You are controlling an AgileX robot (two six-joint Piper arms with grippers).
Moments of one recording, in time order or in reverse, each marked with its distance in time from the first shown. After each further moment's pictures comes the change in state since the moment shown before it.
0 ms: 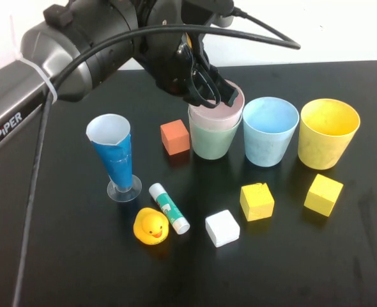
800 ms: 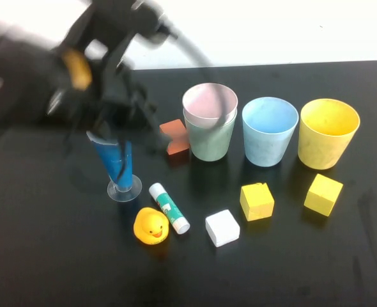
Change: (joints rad) right arm 0.000 0.258 -0.498 0.007 0.382 -0.415; left arm 0.000 -0.565 0.571 -0.044 -0.174 0.138
